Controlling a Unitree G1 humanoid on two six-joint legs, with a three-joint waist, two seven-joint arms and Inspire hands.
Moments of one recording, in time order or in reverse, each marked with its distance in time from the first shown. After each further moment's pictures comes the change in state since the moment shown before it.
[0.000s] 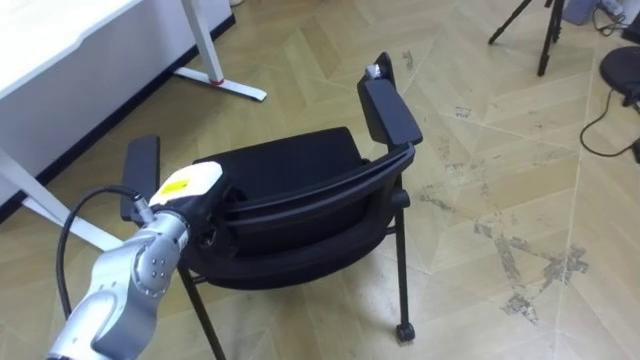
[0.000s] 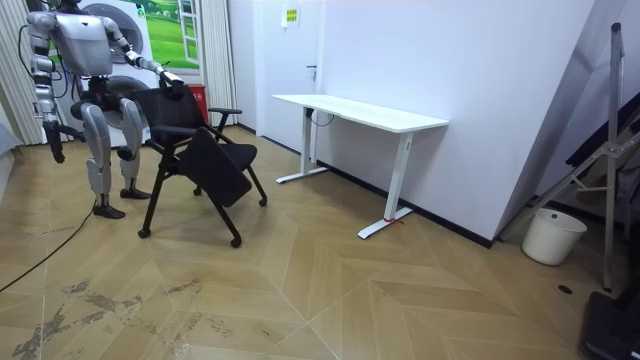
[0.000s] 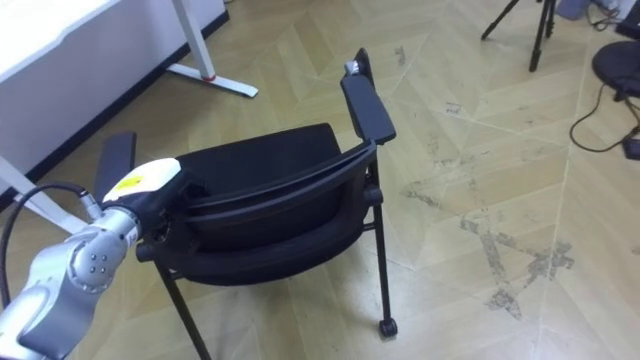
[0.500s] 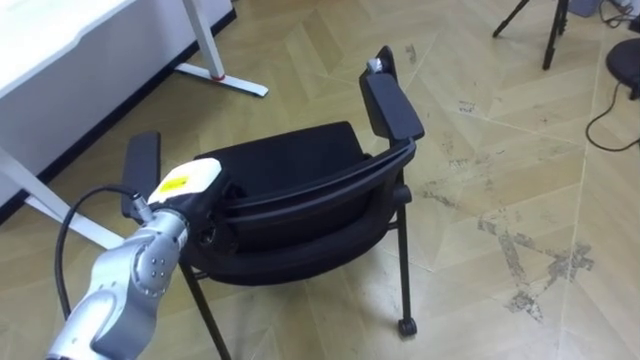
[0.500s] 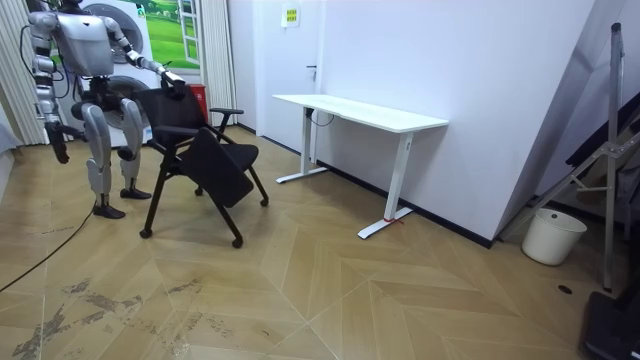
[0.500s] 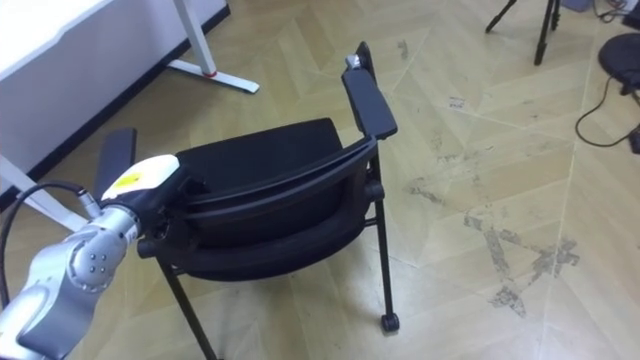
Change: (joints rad) left arm 0.002 0.003 0.005 -0.007 -0.003 0.004 0.021; right arm -0.003 -0.001 -0.067 0.005 0.031 -0.002 0.038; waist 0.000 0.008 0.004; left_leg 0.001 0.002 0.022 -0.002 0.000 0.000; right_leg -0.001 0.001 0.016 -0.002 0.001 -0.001
